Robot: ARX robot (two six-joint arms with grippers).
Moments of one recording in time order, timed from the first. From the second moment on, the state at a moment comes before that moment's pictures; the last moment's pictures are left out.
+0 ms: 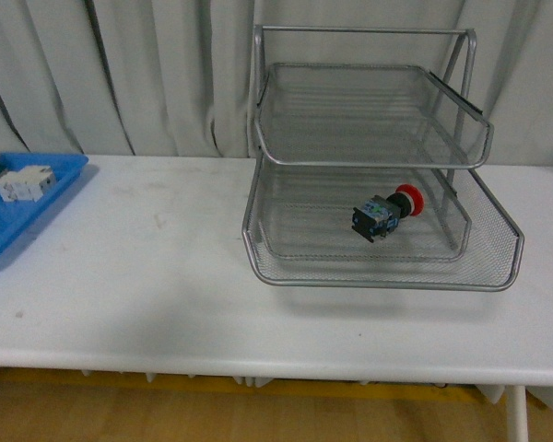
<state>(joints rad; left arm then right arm) -0.31 1.09 0.24 0.84 -0.32 0.01 0.00 0.00 0.01 0.00 0.00 0.00</state>
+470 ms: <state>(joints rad) -0.13 0.75 0.07 0.67 -0.13 0.00 0.00 0.00 0.01 0.00 0.00 0.00</state>
